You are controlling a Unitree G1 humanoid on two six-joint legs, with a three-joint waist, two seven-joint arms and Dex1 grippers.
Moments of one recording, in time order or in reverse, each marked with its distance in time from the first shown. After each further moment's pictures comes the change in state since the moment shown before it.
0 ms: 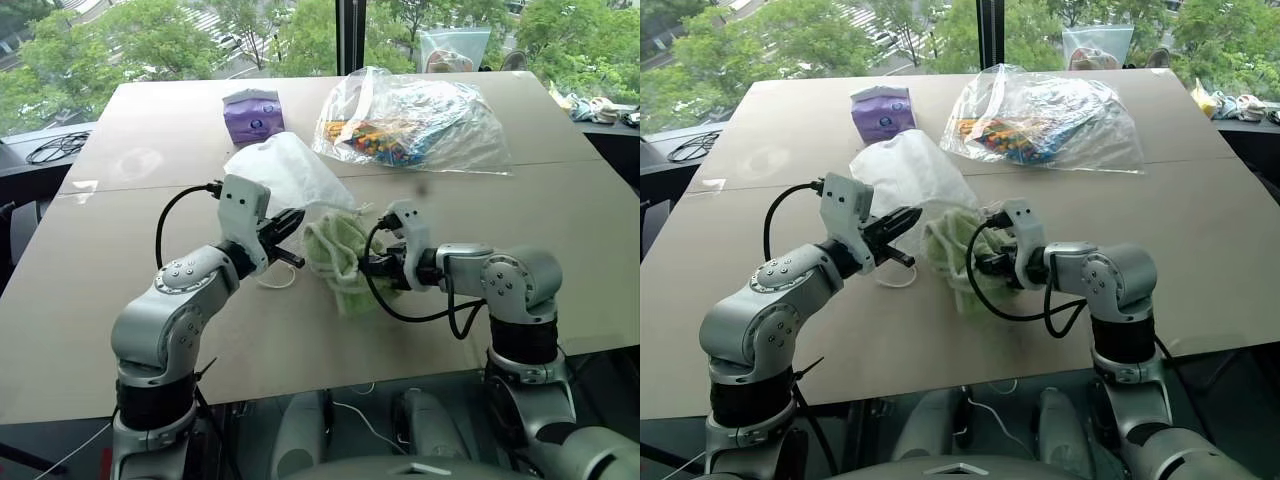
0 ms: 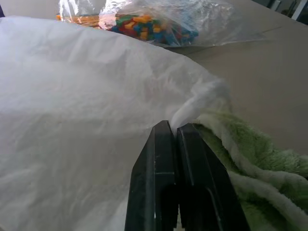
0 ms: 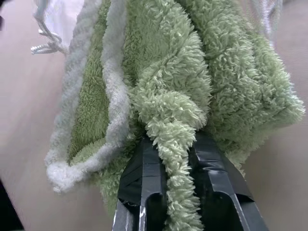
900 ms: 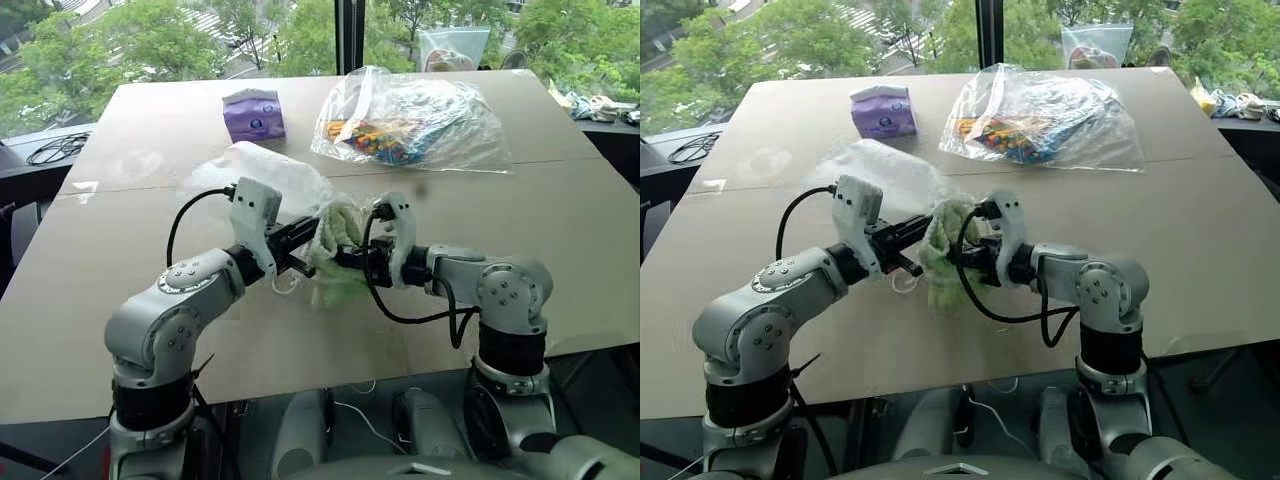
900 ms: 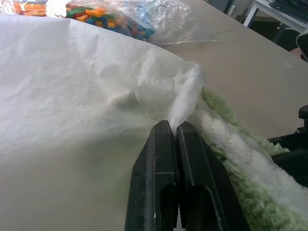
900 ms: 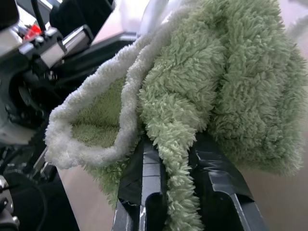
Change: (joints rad) left arm -0.020 0.010 0.040 -0.017 -0.197 0.088 -0.003; right arm 0.043 0.014 -0.035 -0.030 0.185 -0.159 -0.055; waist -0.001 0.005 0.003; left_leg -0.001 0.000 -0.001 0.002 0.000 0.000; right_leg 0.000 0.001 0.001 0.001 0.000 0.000
